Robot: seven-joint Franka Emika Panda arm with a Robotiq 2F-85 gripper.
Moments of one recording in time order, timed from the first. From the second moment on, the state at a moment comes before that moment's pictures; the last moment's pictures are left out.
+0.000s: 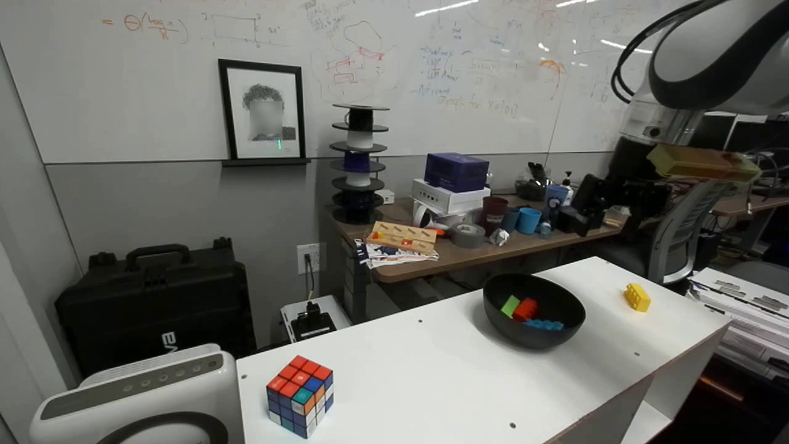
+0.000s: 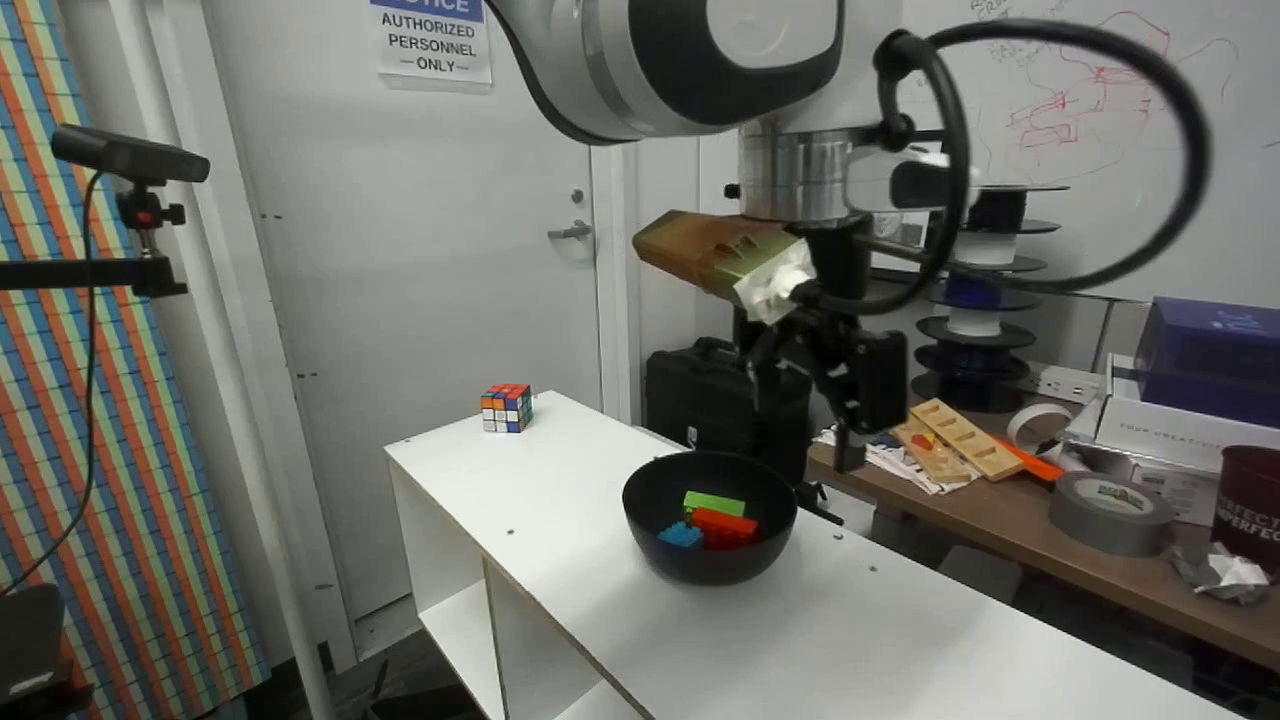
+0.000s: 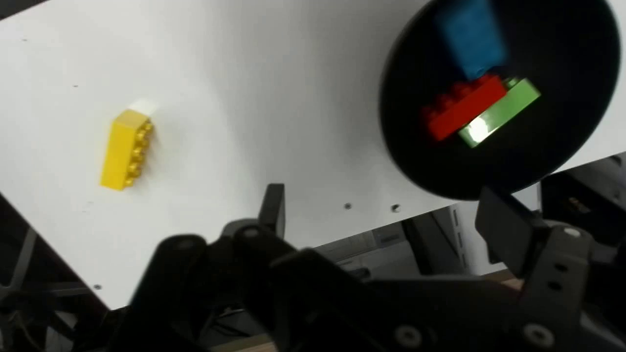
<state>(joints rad) -0.11 0.49 -0.06 -1.85 0.06 2.46 0.09</state>
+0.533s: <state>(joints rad) -0.31 0.49 -0.13 -1.90 0.16 2.50 0.03</state>
